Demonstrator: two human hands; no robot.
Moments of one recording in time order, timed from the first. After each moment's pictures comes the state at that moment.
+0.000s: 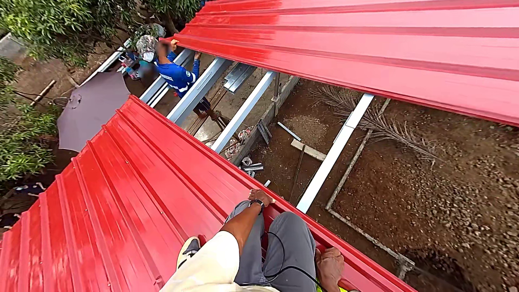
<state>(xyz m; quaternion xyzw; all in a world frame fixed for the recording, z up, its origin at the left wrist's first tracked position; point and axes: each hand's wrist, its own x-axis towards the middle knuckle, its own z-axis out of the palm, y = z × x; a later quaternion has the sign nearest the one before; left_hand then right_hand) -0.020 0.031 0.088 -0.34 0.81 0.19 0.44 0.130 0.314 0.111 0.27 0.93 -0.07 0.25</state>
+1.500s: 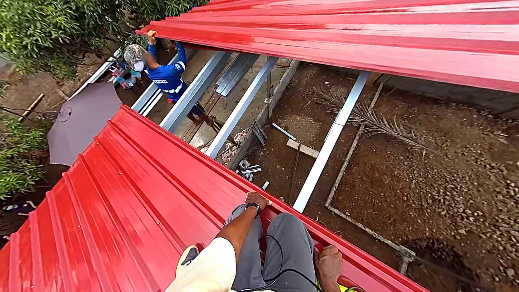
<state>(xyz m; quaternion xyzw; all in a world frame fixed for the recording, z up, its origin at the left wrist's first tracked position) -0.019 0.029 0.086 -0.34 0.81 0.20 0.43 0.128 0.315 0.106 0.27 0.92 -0.06 0.26</state>
